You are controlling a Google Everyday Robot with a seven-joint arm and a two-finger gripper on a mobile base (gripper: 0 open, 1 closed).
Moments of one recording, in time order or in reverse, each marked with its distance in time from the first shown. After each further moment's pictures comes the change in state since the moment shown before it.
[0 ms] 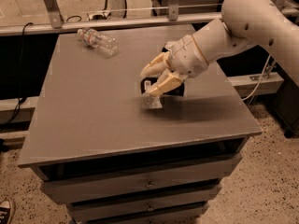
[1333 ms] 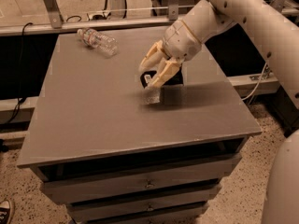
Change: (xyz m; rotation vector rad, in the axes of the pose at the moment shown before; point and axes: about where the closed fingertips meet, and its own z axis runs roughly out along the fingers) arm 0.003 -0.033 -0.003 -0.147 0.052 -0.099
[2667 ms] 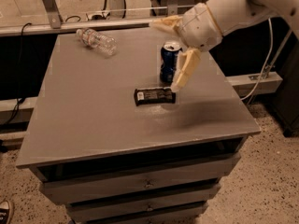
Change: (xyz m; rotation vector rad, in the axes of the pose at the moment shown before) arm -0.037 0.012 -0.051 0.198 -0.022 -0.010
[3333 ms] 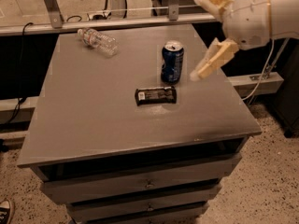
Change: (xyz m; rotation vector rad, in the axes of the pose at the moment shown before) arm -0.011 0.007 -0.092 0.371 -0.069 0.063
